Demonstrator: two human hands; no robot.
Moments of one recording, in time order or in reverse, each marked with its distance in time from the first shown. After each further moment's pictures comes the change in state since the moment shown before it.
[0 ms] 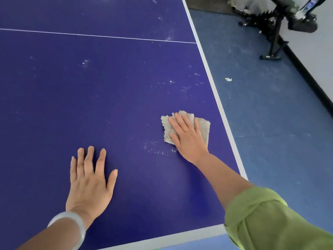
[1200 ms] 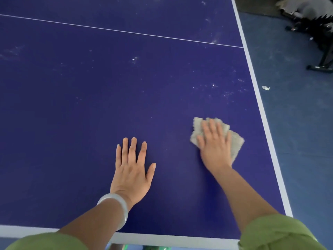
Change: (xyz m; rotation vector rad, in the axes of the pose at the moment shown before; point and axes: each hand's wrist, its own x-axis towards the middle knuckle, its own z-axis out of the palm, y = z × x) left_hand 0.002 -0.002 -0.004 0.046 -0.088 -0.018; right_hand 0.002 -0.056 0.007 0.014 0.068 0.232
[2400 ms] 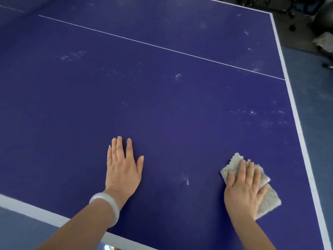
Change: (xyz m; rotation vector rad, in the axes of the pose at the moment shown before) left_hand 0.001 -0.096 -0.012 -0.168 0.105 -0.345; right_hand -0.054 -0.039 0.009 0.065 -0.017 0.264
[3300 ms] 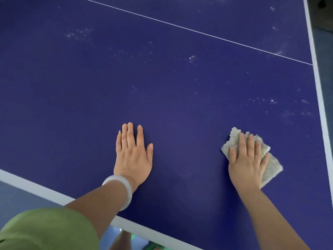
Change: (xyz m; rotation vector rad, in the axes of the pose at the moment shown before) left_hand 0.003 -0.007 0.010 0.030 0.032 -0.010; right_hand 0.037 -0.036 -0.001 -0.066 -0.032 -0.217
